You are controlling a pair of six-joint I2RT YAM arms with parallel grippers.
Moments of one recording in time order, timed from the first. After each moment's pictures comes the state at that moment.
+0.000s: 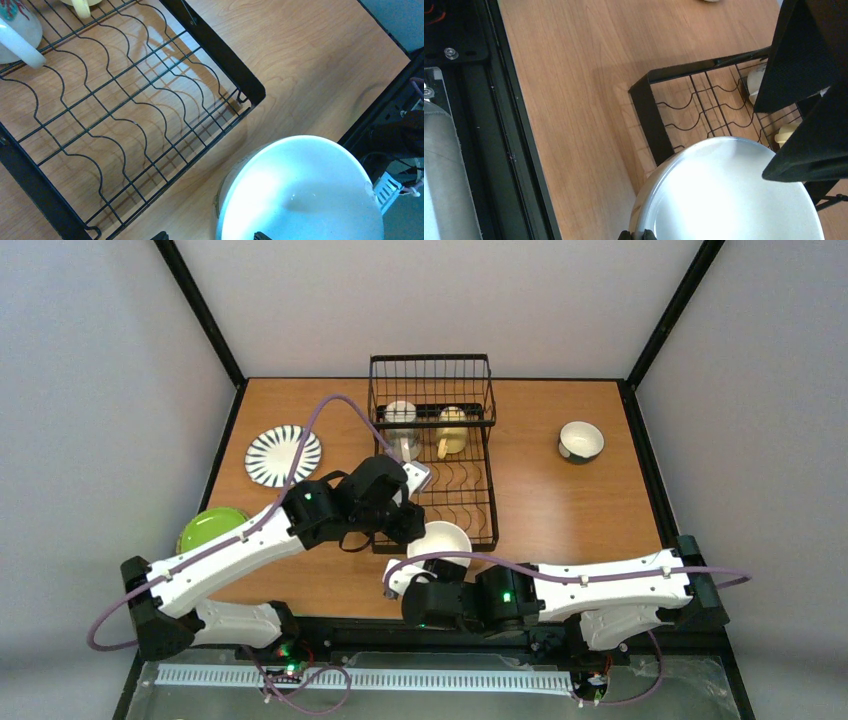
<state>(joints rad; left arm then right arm) -0.99 1.22 1.22 -0.84 -0.03 -0.38 1.62 1.31 1.15 -0.81 0.59 0.06</state>
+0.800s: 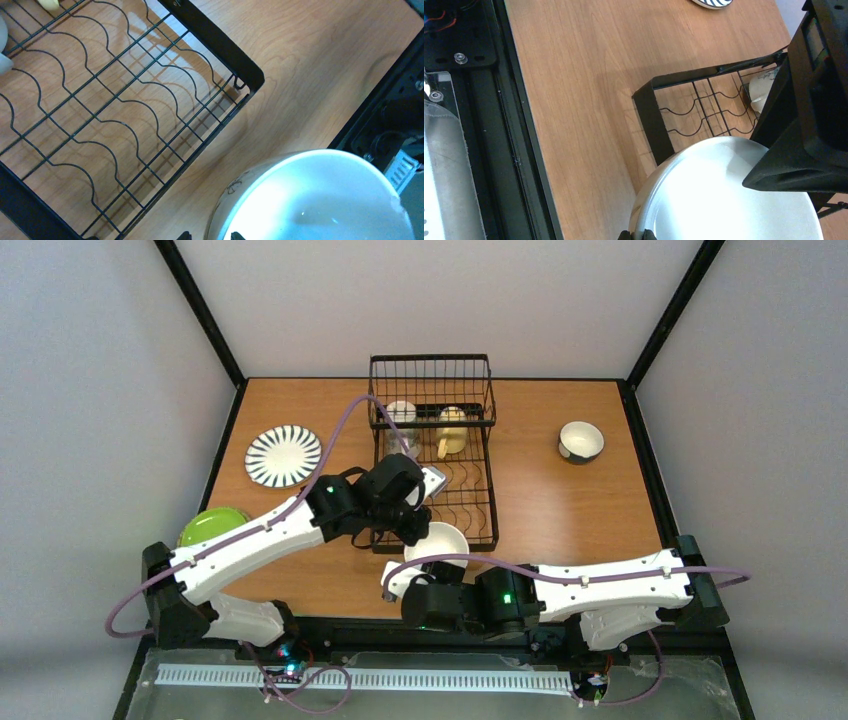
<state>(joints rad) -0.99 1.32 1.25 -0.84 0.03 -0.30 1.63 1.31 1.16 -0.79 0.59 0.04</state>
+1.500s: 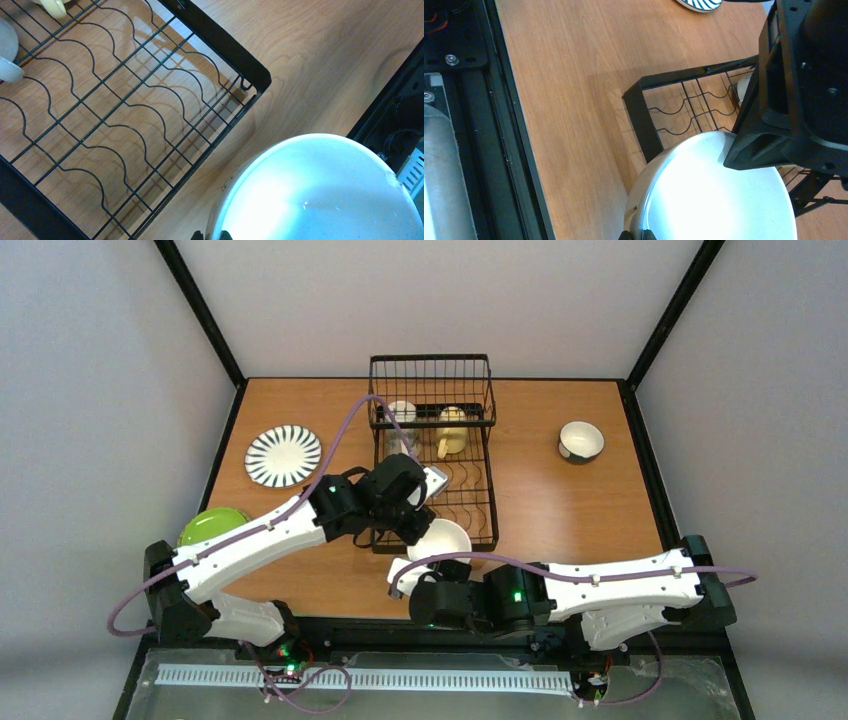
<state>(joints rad) -0.99 1.33 1.25 -0.84 0.00 -0.26 1.63 1.27 1.15 -0.80 0.61 0.03</state>
